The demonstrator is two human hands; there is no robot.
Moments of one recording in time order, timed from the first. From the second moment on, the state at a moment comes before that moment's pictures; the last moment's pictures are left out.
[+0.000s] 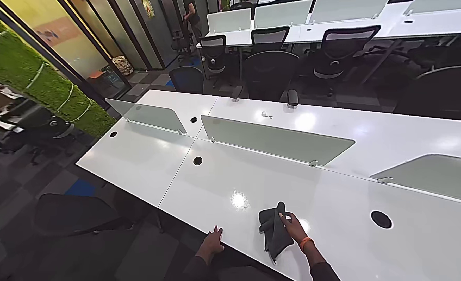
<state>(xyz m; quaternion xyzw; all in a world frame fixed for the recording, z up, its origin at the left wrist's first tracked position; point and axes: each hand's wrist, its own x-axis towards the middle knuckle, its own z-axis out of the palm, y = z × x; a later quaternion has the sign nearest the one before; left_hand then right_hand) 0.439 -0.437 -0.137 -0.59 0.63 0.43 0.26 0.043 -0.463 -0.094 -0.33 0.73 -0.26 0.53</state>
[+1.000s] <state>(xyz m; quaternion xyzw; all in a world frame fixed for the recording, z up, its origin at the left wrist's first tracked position) 0.413 -0.625 -0.156 -0.60 0.72 0.26 0.22 0.138 -0.560 -0.151 -0.62 0.67 0.18 0.37</state>
